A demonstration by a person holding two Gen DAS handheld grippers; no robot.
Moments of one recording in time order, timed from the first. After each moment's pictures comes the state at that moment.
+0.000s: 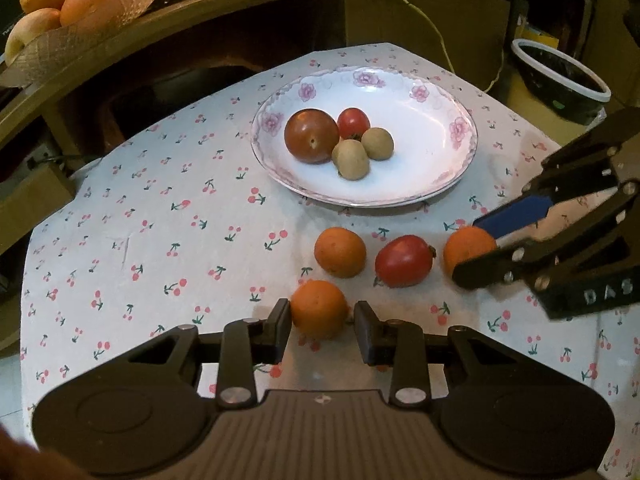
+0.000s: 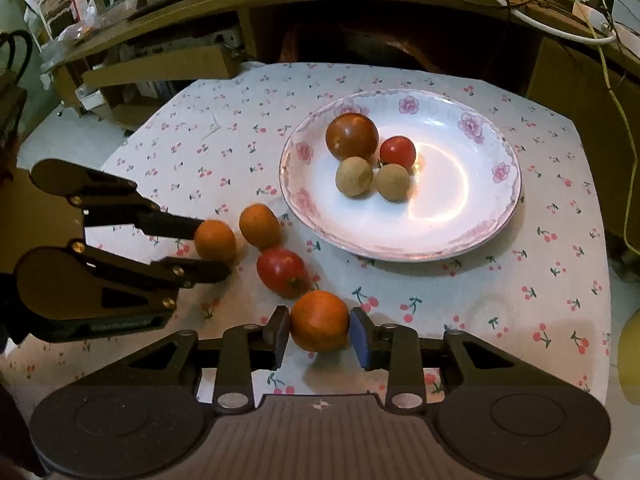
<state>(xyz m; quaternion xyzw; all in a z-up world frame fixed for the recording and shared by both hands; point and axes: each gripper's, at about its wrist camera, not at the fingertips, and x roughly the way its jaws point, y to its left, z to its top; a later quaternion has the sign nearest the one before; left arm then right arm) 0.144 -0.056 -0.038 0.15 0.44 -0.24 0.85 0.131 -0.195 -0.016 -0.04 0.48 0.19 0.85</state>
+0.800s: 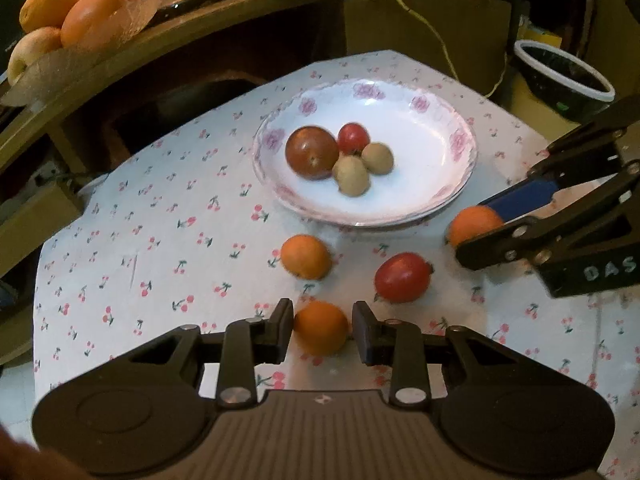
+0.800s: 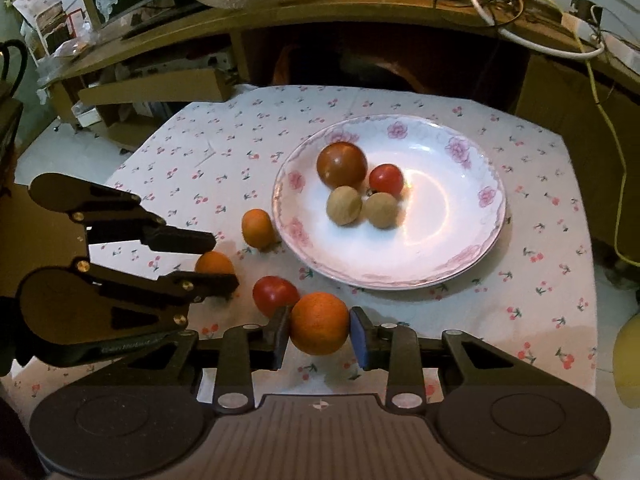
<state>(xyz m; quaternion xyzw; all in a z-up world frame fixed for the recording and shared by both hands) 0.145 -0.061 -0.032 0.17 0.44 -0.23 0.85 0.133 -0.199 -0.003 -0.04 0.47 0.17 0.87</state>
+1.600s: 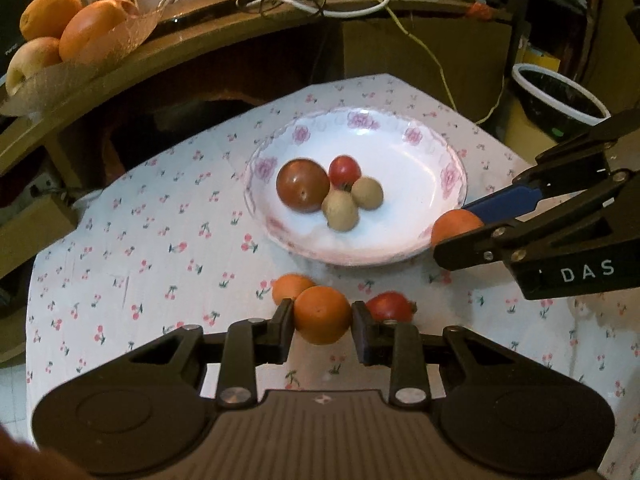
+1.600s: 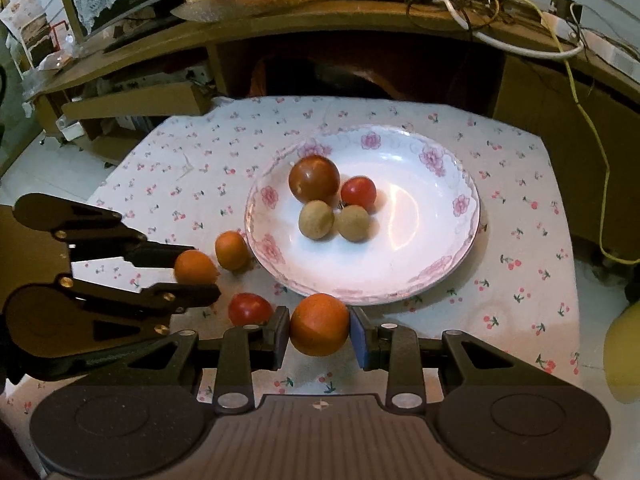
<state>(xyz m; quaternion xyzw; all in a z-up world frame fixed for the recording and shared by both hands) 0.152 -0.074 -0.015 0.14 0.42 -0.24 0.86 0.140 -0.207 0.005 -0.03 0.45 0.15 0.88</state>
